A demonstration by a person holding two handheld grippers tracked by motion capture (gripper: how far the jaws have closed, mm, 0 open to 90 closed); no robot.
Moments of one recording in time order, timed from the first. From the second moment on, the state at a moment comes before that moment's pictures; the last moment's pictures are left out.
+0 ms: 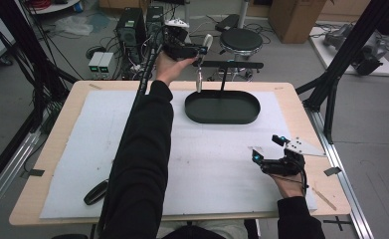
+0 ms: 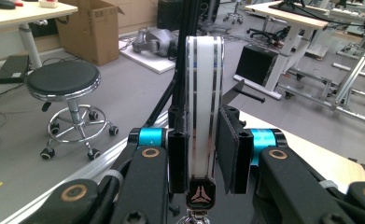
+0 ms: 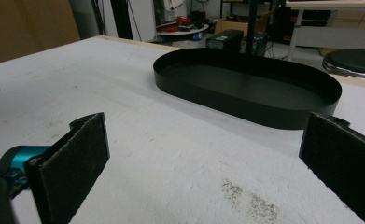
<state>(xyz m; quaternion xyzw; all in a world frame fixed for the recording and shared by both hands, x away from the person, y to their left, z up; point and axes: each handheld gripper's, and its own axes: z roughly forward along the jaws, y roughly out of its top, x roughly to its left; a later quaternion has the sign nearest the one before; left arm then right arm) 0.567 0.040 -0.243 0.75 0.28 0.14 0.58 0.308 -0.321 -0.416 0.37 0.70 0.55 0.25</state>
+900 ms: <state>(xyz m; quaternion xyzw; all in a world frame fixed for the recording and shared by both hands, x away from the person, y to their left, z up) 0.587 0.038 -0.258 0.71 0.32 0.18 0.60 0.310 -0.324 -0.417 0.37 0.70 0.55 0.26</state>
